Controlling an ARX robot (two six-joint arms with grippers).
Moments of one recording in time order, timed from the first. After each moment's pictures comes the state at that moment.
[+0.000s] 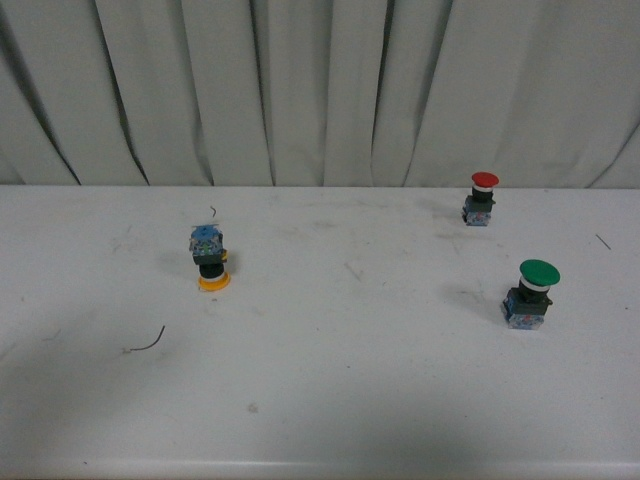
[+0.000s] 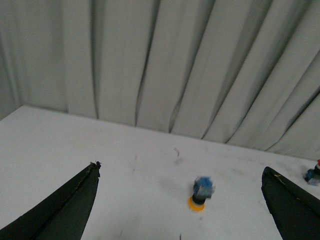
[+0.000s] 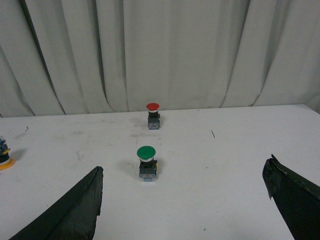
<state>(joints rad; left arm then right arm) 0.08 0.76 0.26 0.48 0.02 -0.17 0.00 0.00 0.01 0.00 0.00 0.01</state>
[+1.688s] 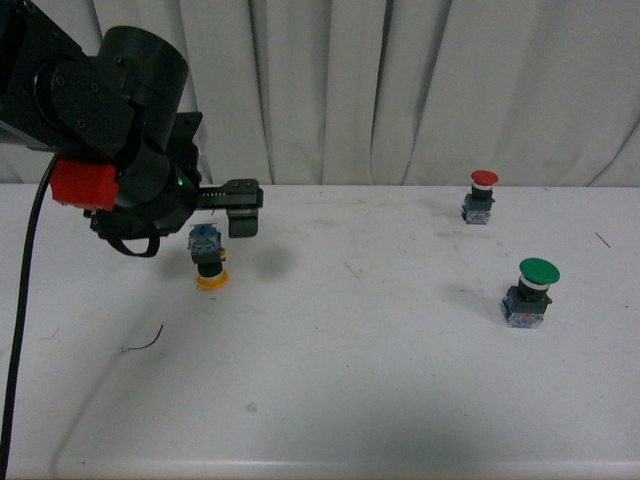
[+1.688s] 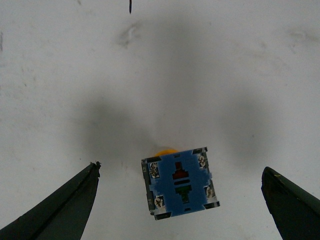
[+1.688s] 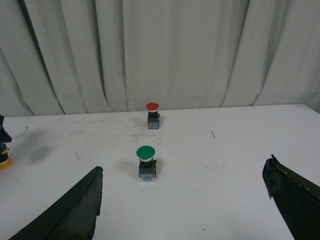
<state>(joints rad) -0.19 2.21 1.44 -0.06 -0.11 -0.17 0.00 0.00 0.01 0.00 0.00 0.01</state>
